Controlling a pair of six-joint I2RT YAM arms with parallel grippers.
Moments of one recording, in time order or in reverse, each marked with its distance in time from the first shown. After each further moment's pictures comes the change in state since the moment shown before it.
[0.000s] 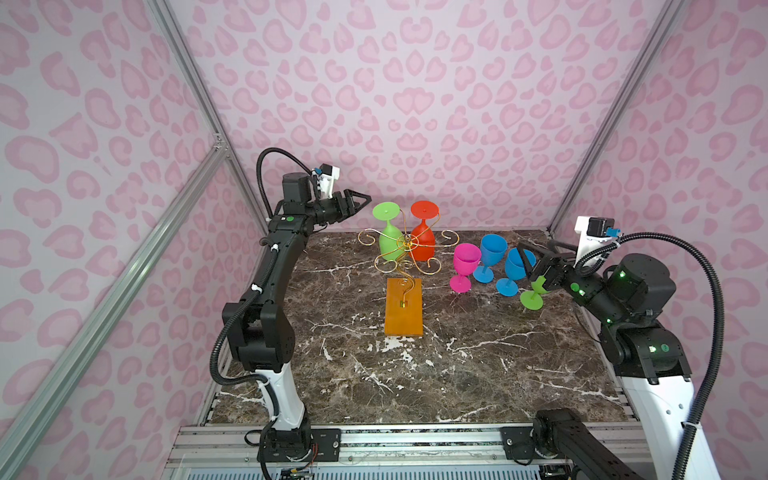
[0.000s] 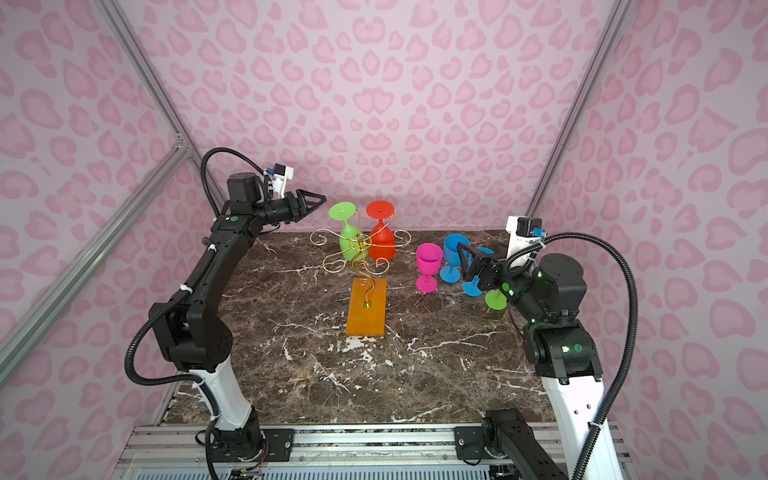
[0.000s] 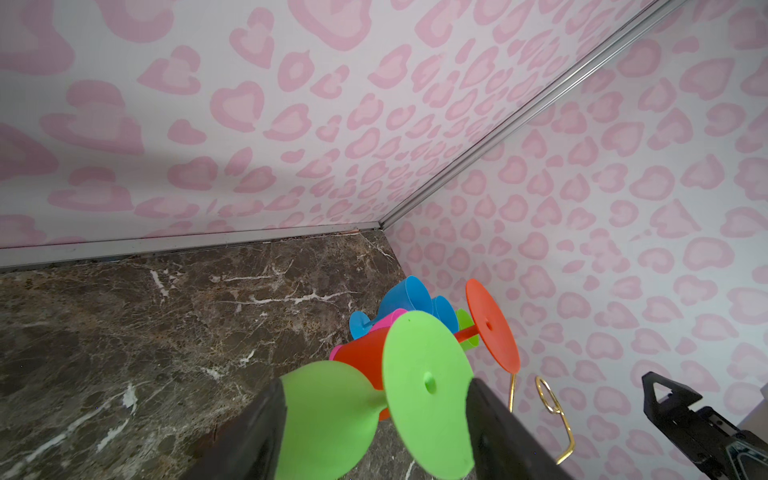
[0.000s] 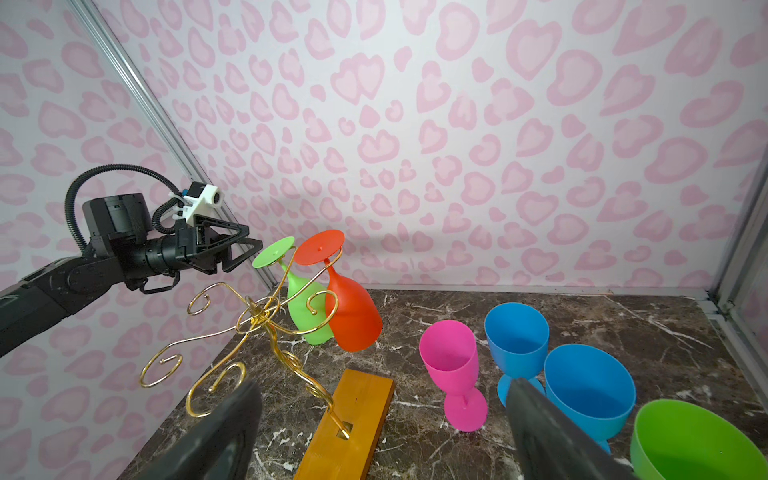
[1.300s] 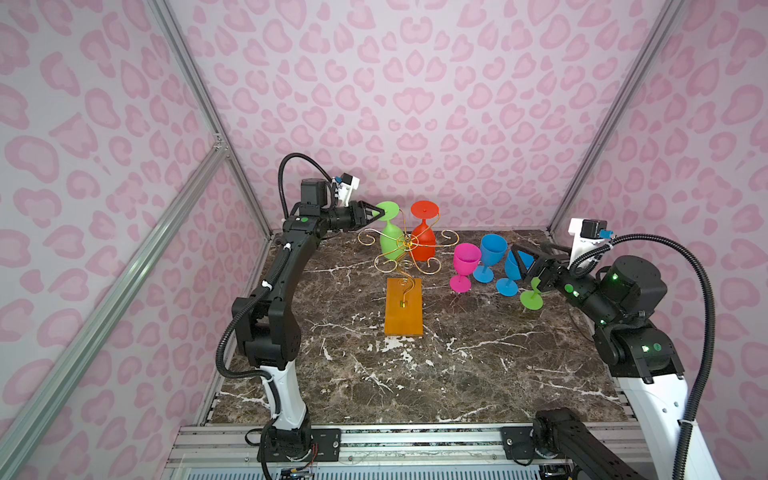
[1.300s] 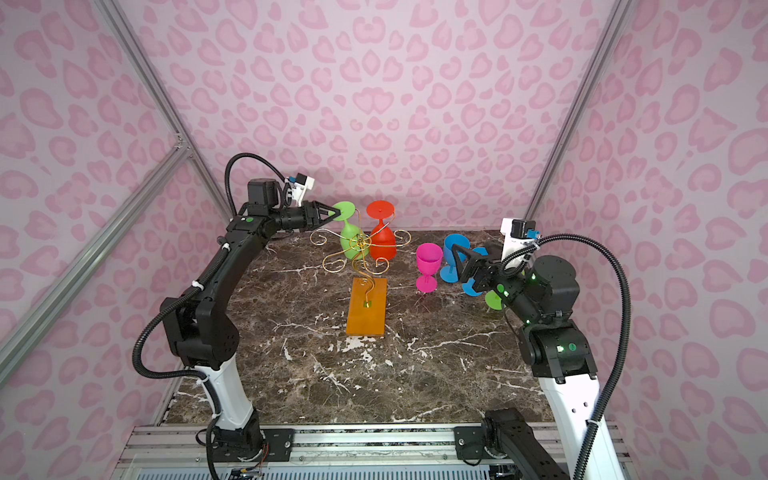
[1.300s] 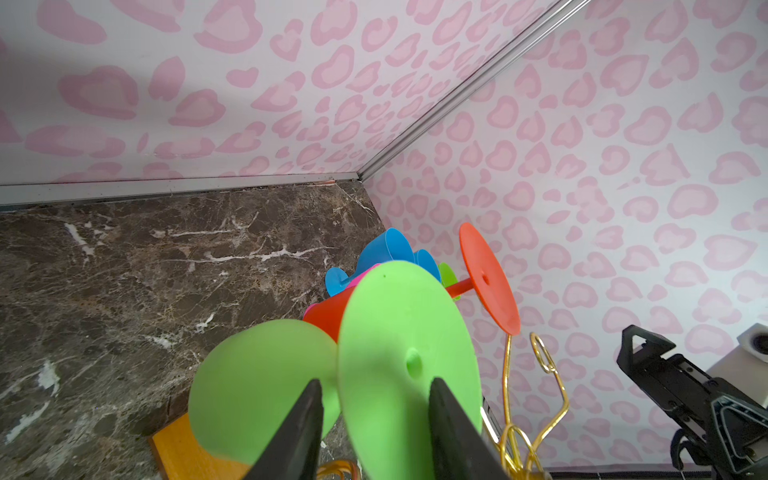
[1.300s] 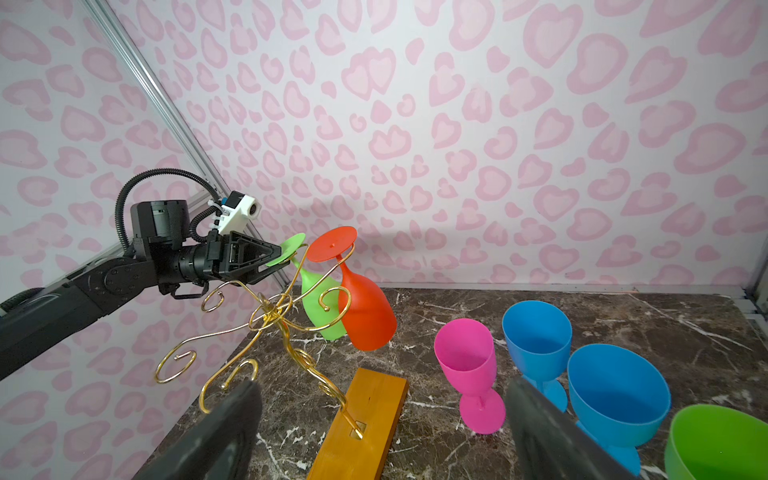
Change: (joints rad) left arm -0.060 0.021 -0.016 -0.080 0.071 0.048; right arm 0.037 -0.009 -0.039 0.048 0.008 0.032
